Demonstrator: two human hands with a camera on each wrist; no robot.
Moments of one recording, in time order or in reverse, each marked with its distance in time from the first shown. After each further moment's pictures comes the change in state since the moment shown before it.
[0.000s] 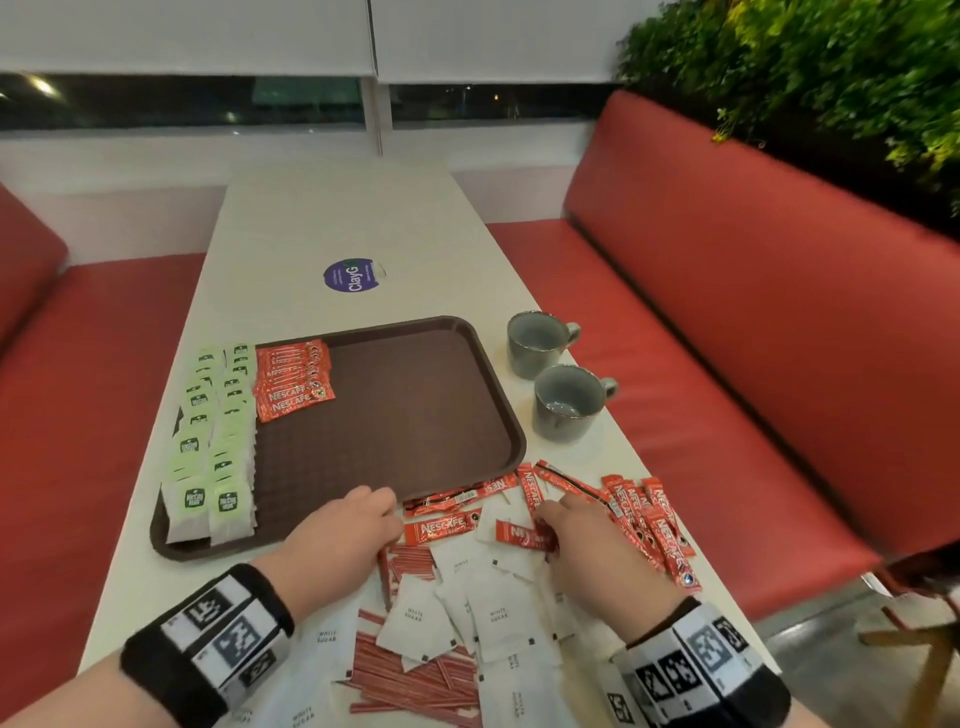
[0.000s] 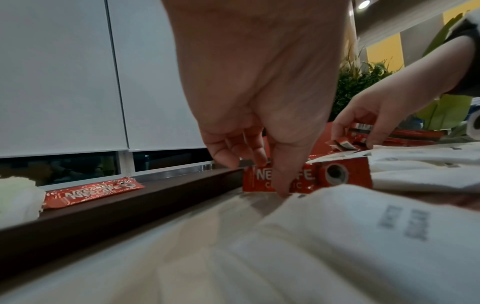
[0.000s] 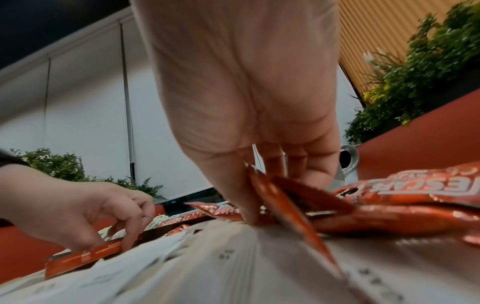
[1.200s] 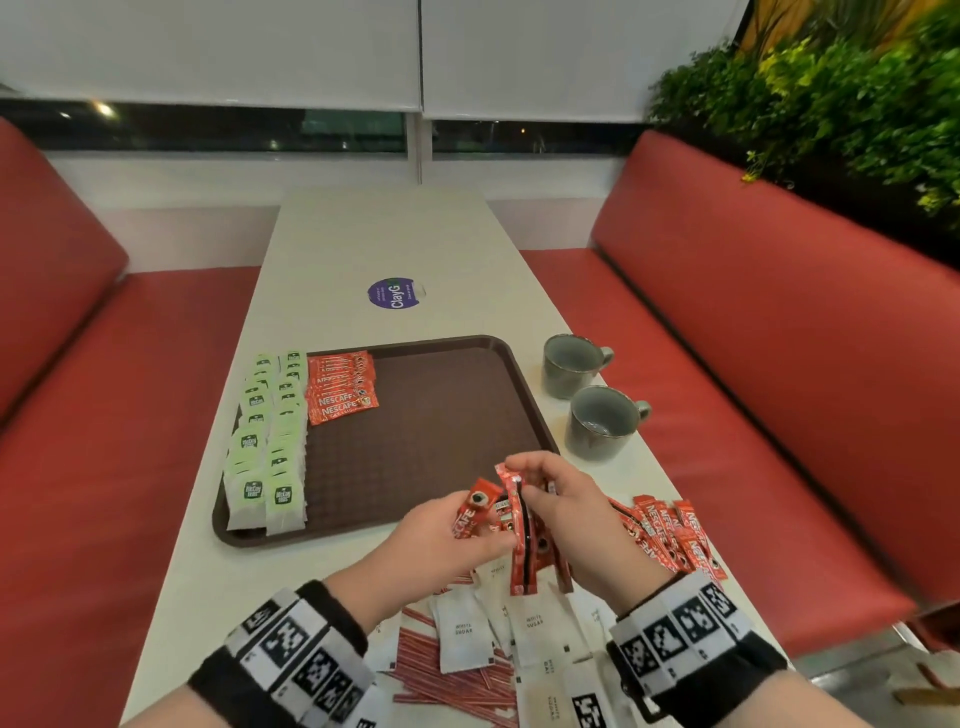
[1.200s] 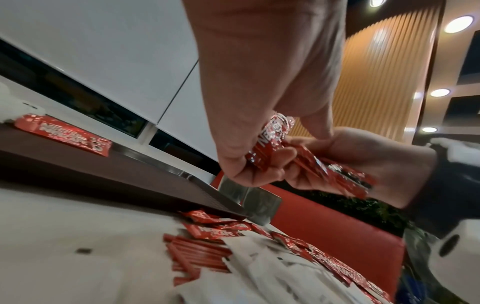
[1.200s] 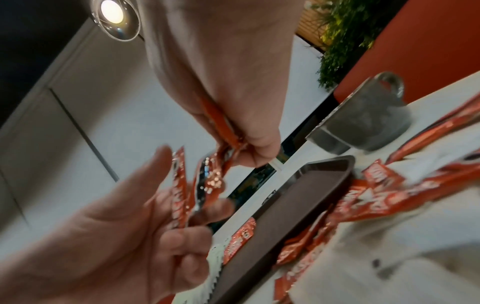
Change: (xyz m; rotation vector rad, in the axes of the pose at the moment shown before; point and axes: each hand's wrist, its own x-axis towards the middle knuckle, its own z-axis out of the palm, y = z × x) left_hand -0.022 0.052 -0.047 -1.171 0.185 -0.240; right_hand -0.001 -0.068 -0.025 1.119 0.167 -0.104
